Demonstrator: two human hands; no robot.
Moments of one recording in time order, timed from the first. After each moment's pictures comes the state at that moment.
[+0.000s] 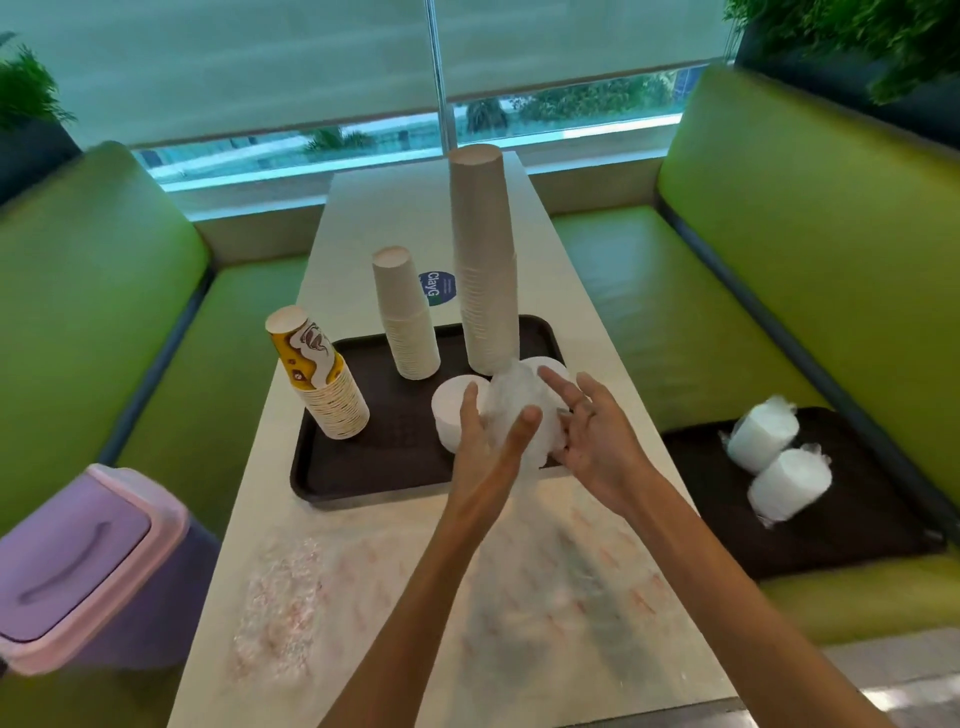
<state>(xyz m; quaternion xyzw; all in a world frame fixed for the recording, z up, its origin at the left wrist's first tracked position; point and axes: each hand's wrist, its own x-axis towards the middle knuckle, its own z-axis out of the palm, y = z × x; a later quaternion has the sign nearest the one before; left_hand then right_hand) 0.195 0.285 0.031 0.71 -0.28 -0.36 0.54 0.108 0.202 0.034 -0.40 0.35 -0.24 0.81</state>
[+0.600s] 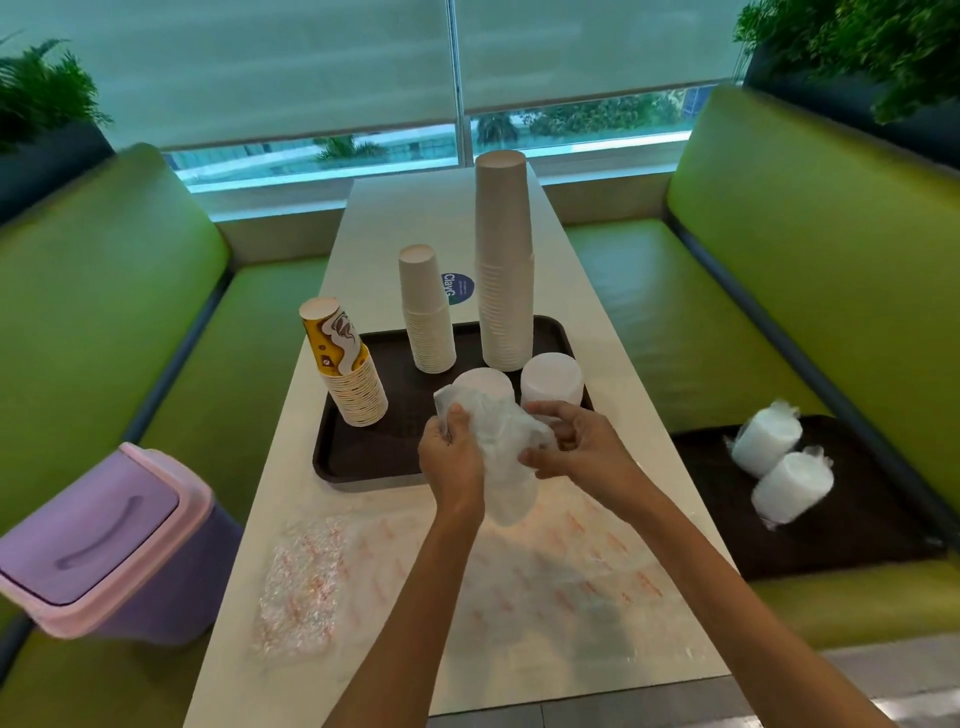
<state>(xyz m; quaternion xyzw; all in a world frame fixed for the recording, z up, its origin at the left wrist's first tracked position) 0.212 0.305 0.018 0.70 -0.05 -0.25 0.67 0.098 0.238 0.031 -0.68 0.33 -0.19 0.63</state>
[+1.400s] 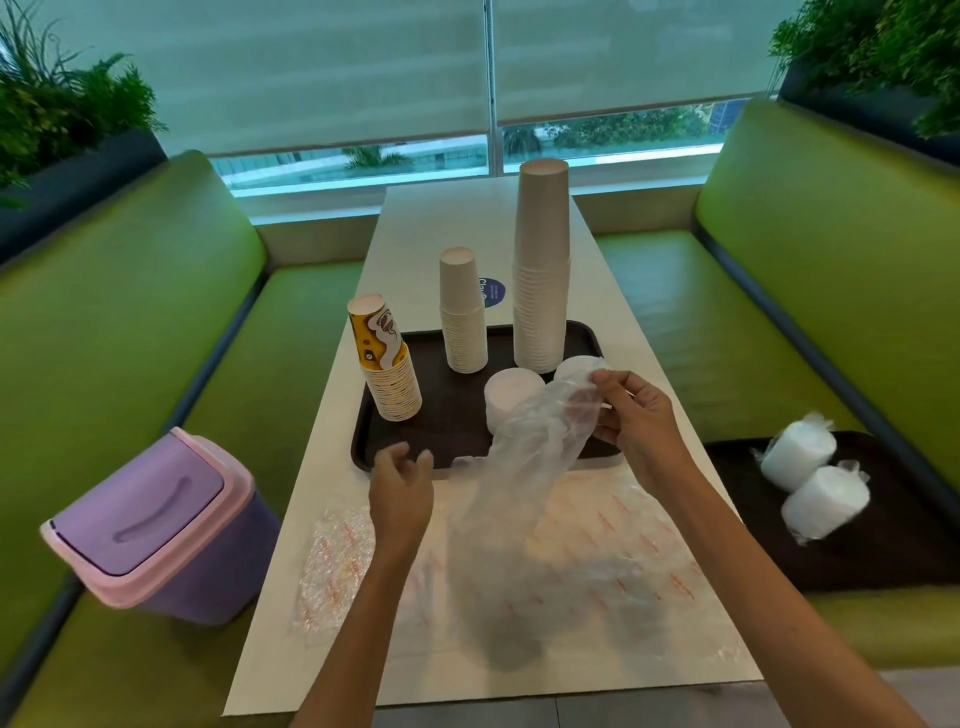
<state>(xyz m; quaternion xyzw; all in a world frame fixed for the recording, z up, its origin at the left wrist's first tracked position) 0.269 0.391 -0.015 0.82 -0.11 -0.16 0.53 0.111 0.237 0.046 -0.51 0.35 -0.36 0.69</state>
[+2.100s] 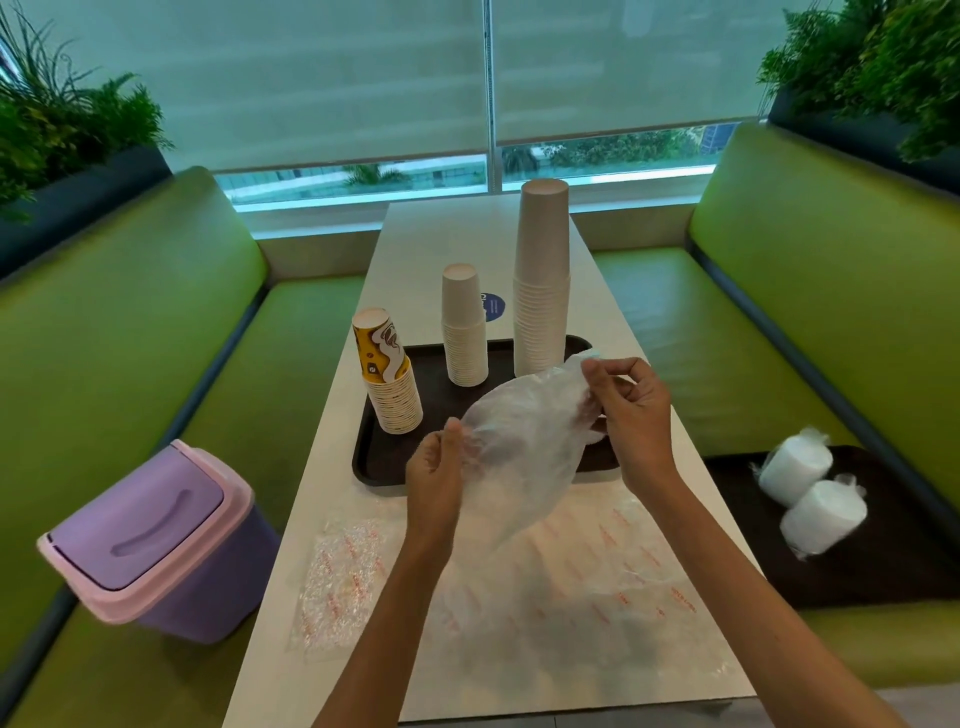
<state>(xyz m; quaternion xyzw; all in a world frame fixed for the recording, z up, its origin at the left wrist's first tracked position) 0.233 0.376 0.038 0.66 -0.15 -0.26 0.69 0.127 0.253 0.069 -0.56 0.32 -0.48 0.60</state>
